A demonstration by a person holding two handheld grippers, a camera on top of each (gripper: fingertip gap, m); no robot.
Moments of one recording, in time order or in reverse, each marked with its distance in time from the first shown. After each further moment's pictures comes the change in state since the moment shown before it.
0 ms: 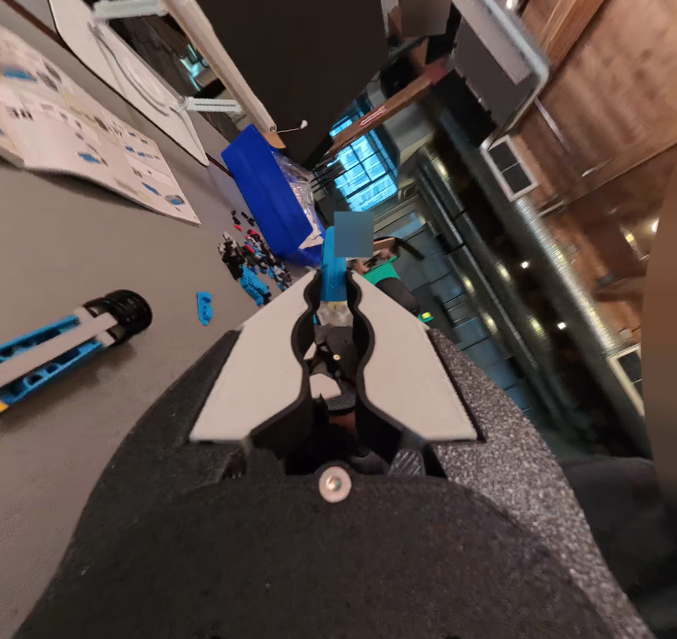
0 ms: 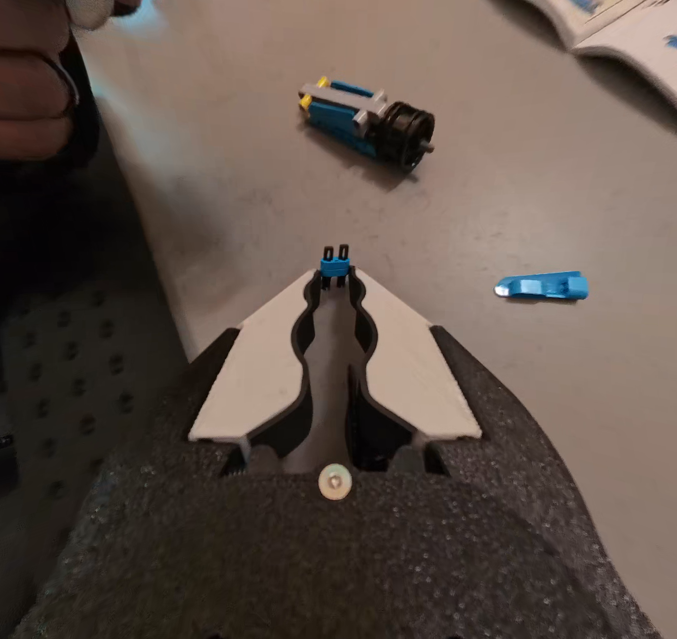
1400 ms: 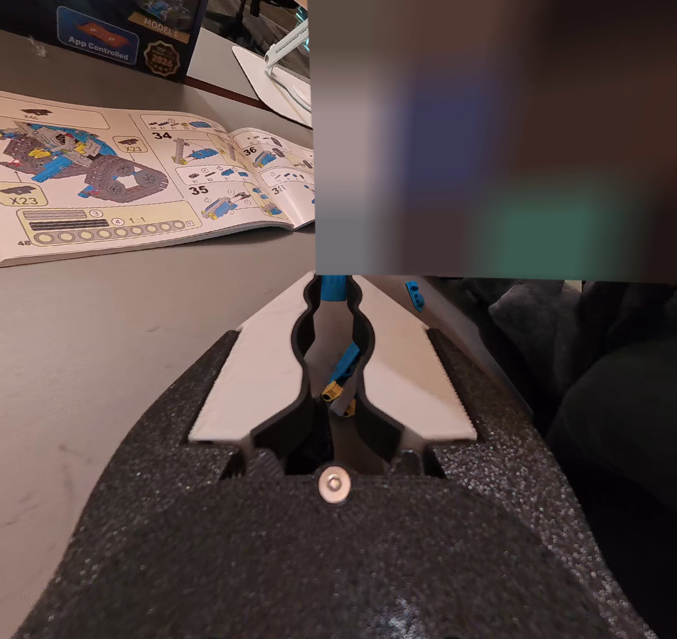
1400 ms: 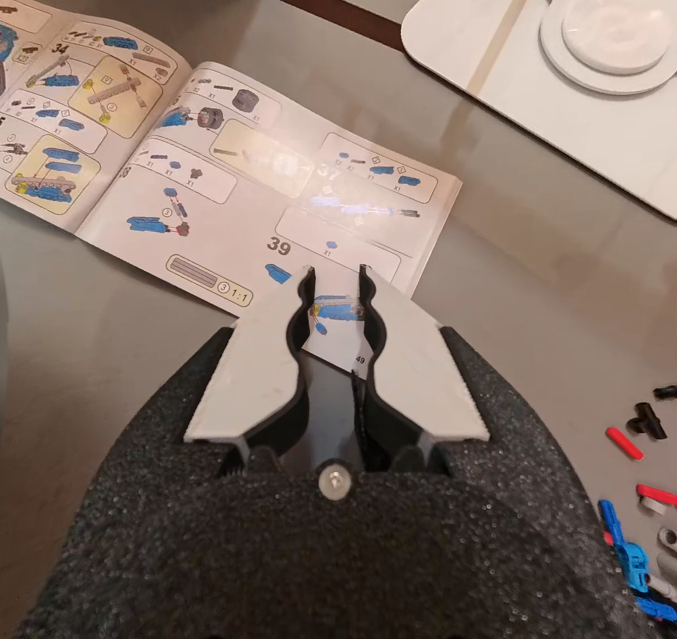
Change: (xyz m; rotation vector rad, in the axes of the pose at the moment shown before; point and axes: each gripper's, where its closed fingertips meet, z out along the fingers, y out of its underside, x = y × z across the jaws) left arm -0.120 -0.054 -0.029 -0.186 -0.336 0.450; right arm 0.256 -0.052 0.005 0.012 0.510 0.276
